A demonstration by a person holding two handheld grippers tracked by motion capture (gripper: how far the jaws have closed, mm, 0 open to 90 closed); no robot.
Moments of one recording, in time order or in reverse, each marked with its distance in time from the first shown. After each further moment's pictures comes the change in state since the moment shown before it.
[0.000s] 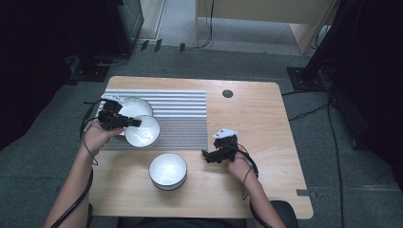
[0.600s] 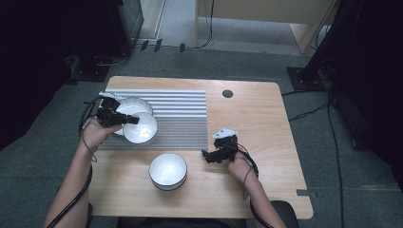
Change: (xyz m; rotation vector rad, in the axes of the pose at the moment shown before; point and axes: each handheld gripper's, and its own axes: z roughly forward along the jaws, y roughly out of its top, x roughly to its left) left arm 0.017 0.002 0.000 0.000 0.008 -0.029; right arm 0.000 0.000 0.000 0.000 0.000 0.001
